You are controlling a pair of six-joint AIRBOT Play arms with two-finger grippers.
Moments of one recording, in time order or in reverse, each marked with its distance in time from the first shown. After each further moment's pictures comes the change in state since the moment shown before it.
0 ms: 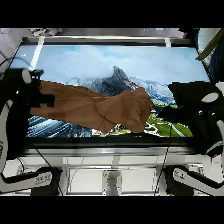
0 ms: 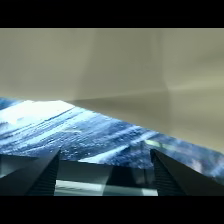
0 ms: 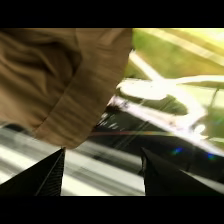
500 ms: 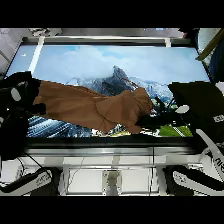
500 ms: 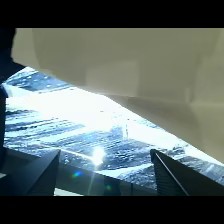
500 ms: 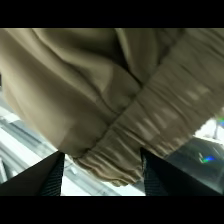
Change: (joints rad) left arm 0.163 0.135 -0.243 -0.011 0.217 -0.050; right arm 0.322 -0.010 -0.205 0.235 -0.315 -0.058
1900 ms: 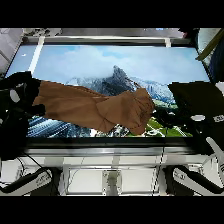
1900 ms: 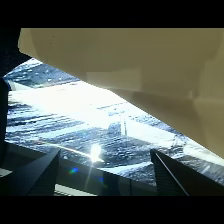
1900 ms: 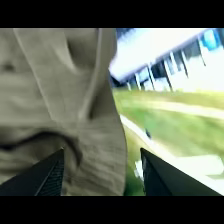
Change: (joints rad) left arm 0.014 0.005 -0.011 -0.005 -0.008 0.001; right arm -0.315 0.065 -0.129 0.150 -0.281 -0.022
